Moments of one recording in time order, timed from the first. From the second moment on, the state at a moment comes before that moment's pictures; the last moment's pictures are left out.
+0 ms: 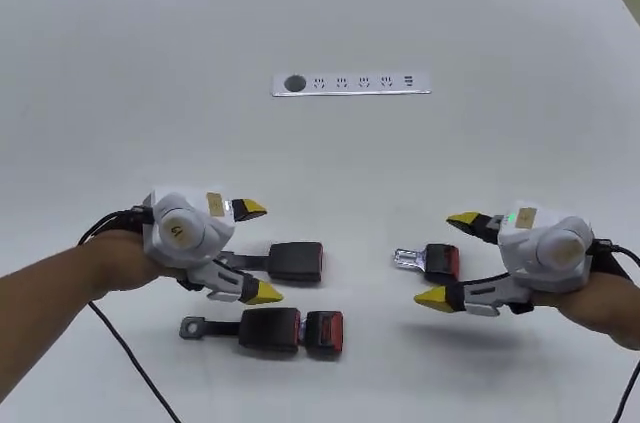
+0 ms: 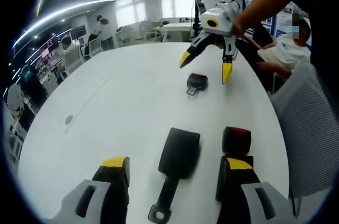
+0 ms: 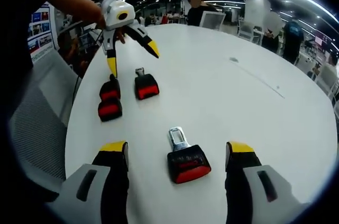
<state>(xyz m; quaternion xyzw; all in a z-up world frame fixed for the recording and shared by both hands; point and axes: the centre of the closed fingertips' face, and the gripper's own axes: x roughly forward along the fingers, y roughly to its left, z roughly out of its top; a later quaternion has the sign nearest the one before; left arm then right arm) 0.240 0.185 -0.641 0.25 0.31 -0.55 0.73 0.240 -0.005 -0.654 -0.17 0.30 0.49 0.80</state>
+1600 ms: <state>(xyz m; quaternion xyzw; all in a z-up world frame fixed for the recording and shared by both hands) 0.239 0.170 -0.696 0.29 0.33 -0.60 0.67 0.243 -0.027 -0.690 -0.25 0.35 0.55 0.72</state>
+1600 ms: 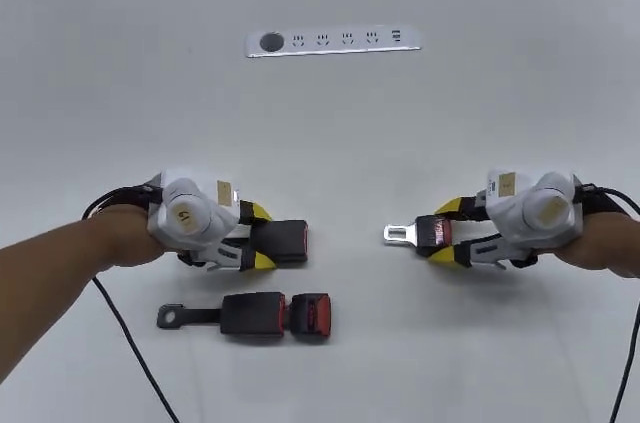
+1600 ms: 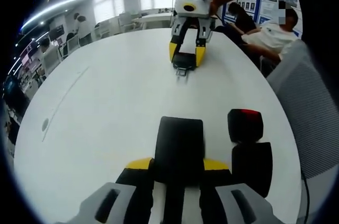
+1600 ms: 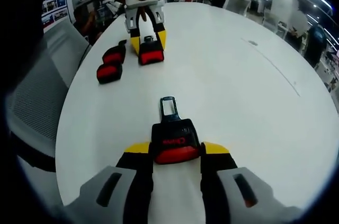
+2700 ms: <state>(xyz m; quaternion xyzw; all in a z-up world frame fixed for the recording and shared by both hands) 0.243 0.170 -0.690 0.29 0.33 -0.60 0.67 0.246 0.029 -0.692 -0.24 0.34 0.56 0.72</state>
